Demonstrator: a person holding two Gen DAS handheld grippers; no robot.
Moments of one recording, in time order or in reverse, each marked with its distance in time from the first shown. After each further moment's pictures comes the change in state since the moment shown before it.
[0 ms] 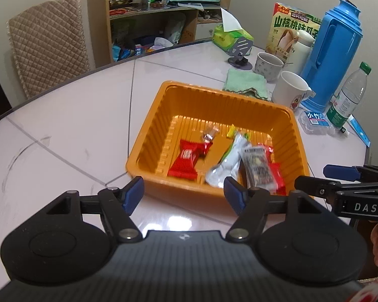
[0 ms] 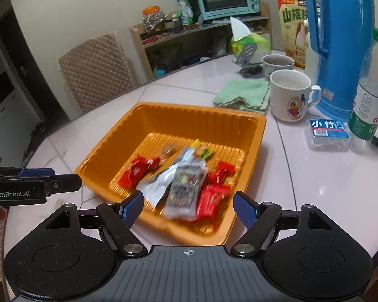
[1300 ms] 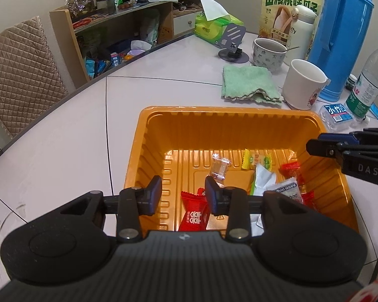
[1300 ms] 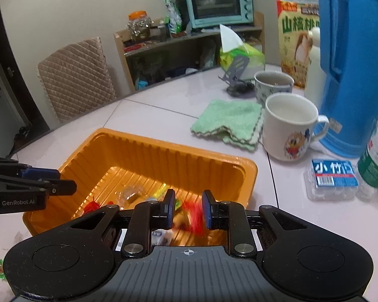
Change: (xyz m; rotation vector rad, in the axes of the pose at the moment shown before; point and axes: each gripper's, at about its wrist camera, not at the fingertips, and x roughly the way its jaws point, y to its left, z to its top) left arm 0.108 -0.008 0.071 0.193 0.028 -0.014; right arm 0.077 -0.035 0.058 -0.038 -0.058 -0.079
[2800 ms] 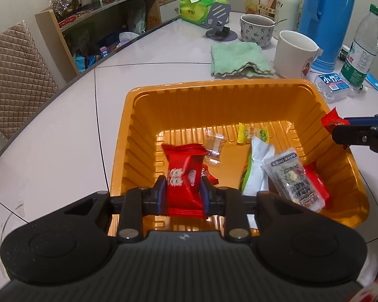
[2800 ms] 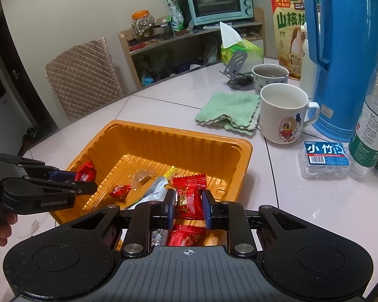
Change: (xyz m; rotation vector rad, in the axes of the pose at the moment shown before) left arm 0.008 -0.011 -0.016 0.104 0.058 -0.002; right arm -0.037 0.000 -0.017 0.038 0.029 0.040
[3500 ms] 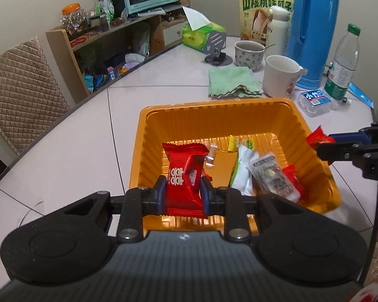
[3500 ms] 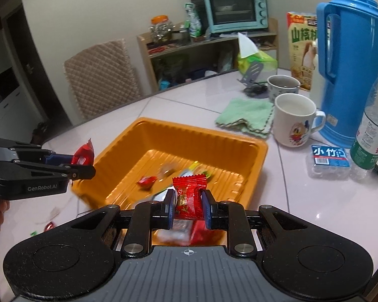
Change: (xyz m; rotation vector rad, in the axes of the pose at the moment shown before) left arm -0.057 -0.002 -0.012 -0.012 -0.097 0.011; right arm -0.035 0.026 -0.013 -0.055 -0.027 0.034
